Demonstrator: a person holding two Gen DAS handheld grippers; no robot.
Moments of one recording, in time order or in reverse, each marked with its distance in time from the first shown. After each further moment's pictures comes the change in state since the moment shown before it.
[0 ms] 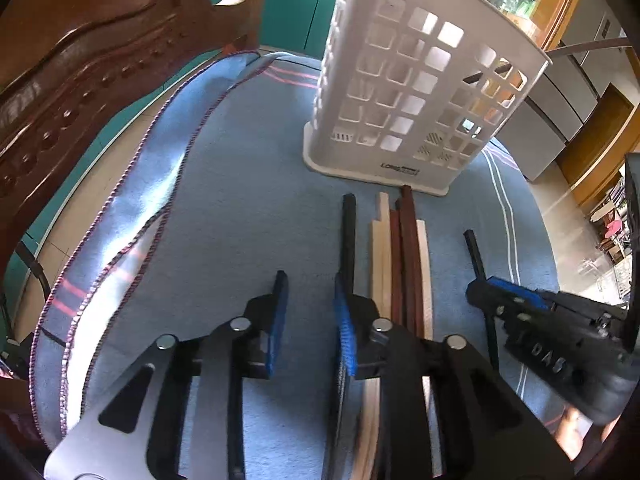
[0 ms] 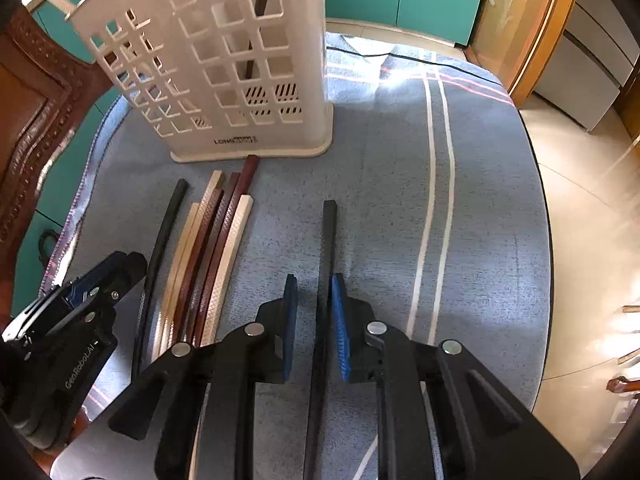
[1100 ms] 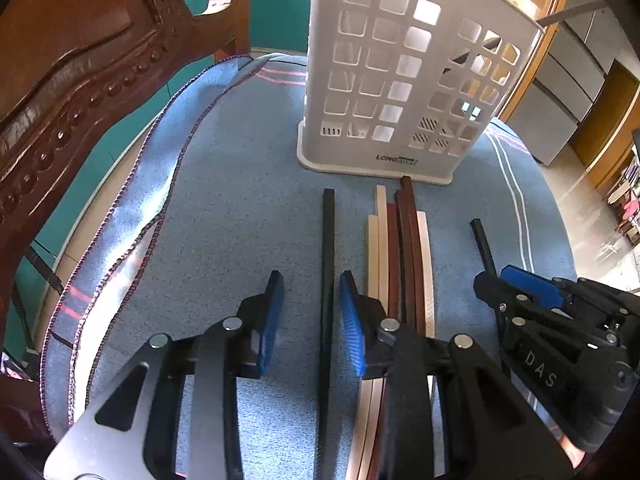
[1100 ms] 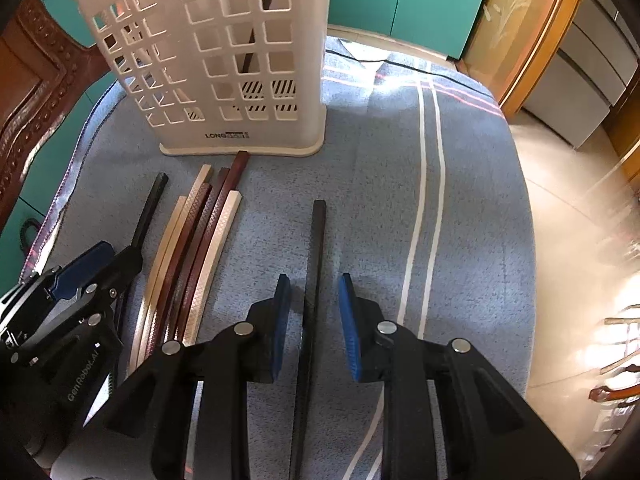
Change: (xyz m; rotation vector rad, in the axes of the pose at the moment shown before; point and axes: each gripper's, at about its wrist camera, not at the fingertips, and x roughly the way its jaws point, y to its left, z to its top) left arm 0.010 -0.026 -0.002 0.065 0.003 0.088; right arm 0.003 0.008 -0.004 -0.048 -0.033 -0.081
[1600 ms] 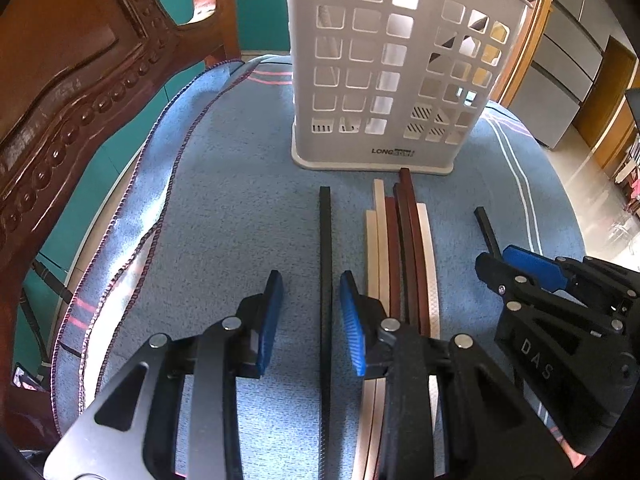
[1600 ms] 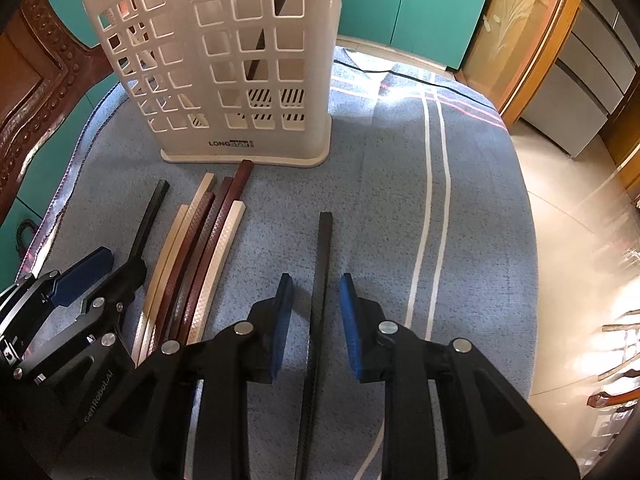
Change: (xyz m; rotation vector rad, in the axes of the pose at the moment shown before) left arm 0.003 -0.025 0.002 0.063 0.003 0.039; right arm 0.000 0.015 0.000 -0.006 -0.033 -0.009
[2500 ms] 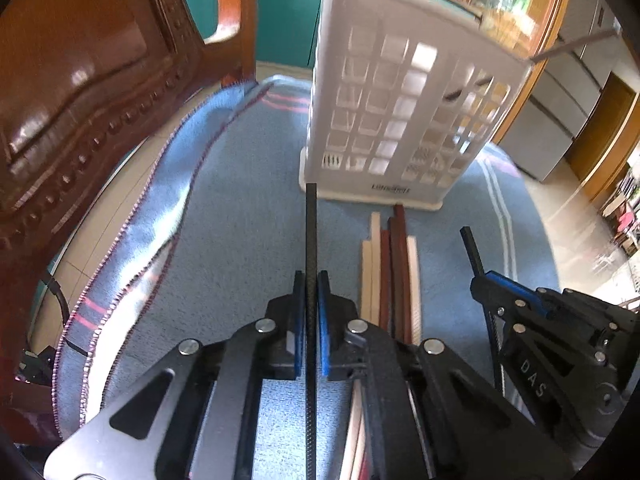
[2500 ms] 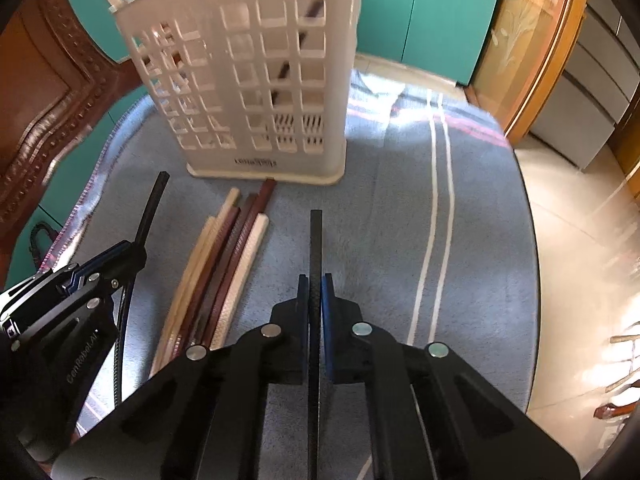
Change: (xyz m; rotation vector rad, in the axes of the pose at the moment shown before) left arm -0.021 0.026 0.008 -0.092 -0.067 -0.073; right arm -0.029 0.000 -0.005 -0.023 -0.077 0.052
